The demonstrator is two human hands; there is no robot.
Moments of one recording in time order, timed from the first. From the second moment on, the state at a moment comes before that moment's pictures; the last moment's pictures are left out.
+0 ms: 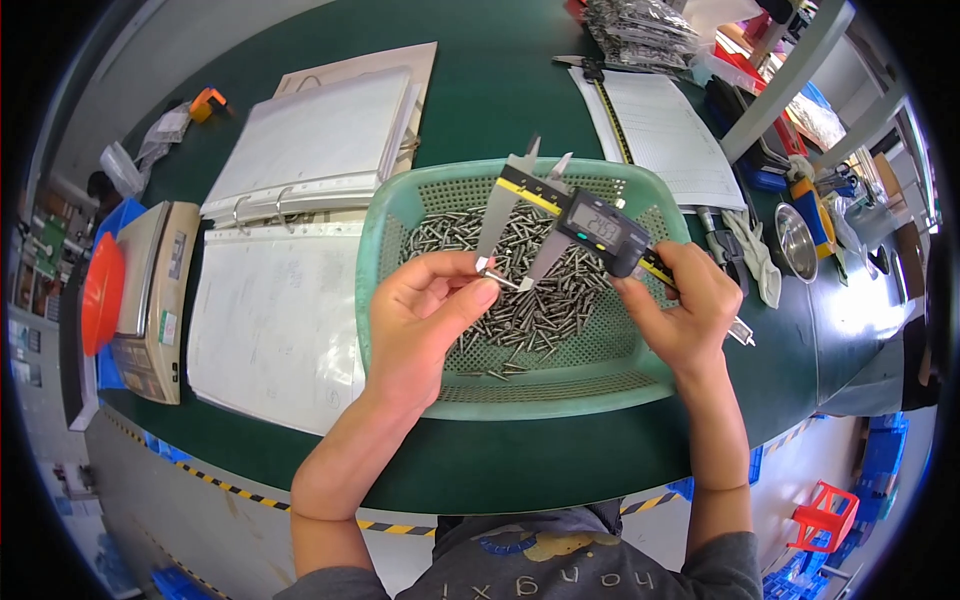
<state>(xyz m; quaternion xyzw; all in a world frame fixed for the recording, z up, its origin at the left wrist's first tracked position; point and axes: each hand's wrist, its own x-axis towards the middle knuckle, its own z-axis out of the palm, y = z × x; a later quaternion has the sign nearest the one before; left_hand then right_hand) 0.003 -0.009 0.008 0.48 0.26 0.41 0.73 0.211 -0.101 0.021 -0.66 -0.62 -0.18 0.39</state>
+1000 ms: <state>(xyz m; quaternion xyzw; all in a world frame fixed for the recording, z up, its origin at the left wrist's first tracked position) -0.004 0.015 0.028 0.90 0.31 0.14 0.27 0.215 -0.088 0.017 -0.65 -0.60 -0.17 0.43</state>
